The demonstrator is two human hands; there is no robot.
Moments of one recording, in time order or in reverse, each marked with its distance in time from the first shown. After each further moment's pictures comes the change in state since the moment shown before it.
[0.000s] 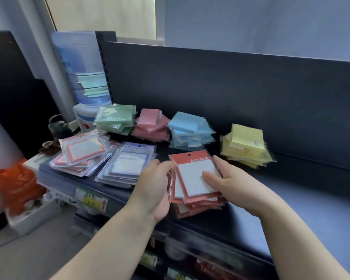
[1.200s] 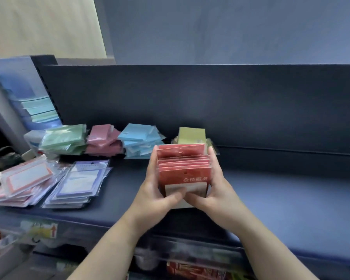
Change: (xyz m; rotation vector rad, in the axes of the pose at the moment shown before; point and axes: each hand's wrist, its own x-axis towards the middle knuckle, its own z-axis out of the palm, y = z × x) left_hand -0.003 -0.057 0.040 0.609 -0.503 0.483; right_hand -0.069 0.045 -0.017 0.352 0.301 -0.288
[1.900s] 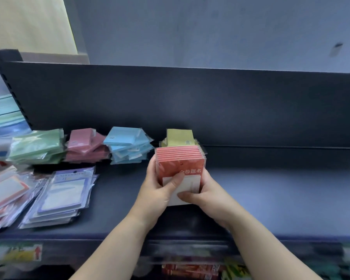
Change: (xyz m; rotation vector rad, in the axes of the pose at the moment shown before) left_hand 0.026 -0.009 0.004 -0.285 -0.030 -0.095; right_hand 0.014 0.009 0.007 -0.012 0.038 0.171
